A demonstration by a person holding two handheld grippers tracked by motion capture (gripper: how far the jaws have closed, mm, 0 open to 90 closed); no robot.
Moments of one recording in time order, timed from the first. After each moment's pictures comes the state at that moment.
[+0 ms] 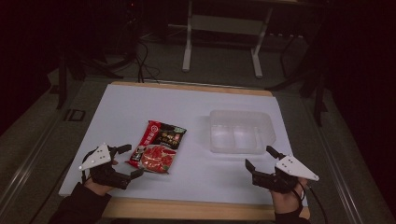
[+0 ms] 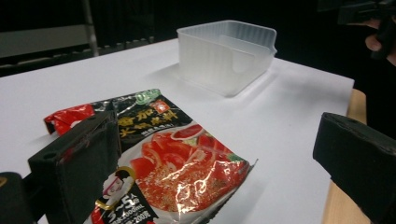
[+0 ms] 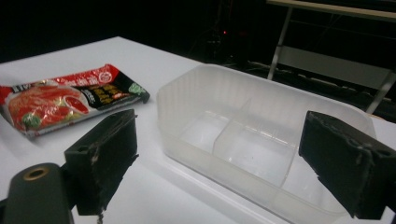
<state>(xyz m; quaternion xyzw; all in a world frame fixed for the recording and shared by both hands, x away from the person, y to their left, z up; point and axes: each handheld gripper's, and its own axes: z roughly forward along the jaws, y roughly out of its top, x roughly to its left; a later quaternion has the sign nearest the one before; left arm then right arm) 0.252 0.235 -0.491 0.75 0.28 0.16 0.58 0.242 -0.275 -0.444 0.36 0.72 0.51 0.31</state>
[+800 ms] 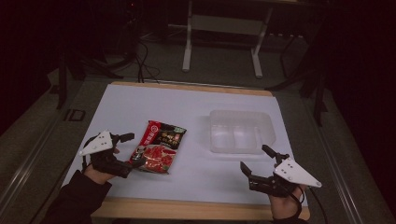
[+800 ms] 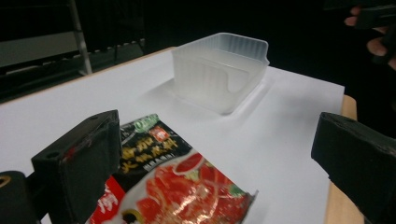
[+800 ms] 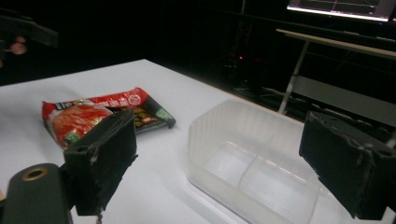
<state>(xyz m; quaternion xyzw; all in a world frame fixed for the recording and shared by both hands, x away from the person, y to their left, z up) 0.273 0.230 -0.453 0.76 0.25 0.15 0.58 0.224 -0.258 -0.421 0.30 0.72 0.54 0.32</state>
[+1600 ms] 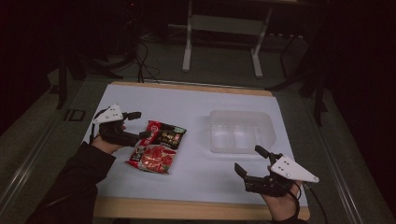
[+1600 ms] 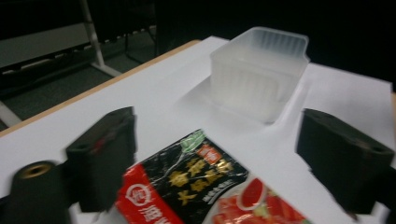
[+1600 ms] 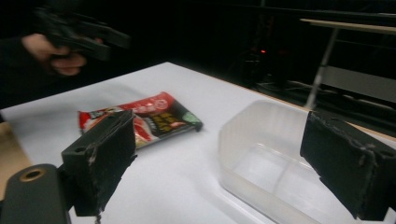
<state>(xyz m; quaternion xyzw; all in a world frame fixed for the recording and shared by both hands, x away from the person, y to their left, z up) 0.353 0.228 -0.438 0.78 0.25 0.17 0.54 0.224 -0.246 -0.414 0.31 0.72 0.56 0.26</state>
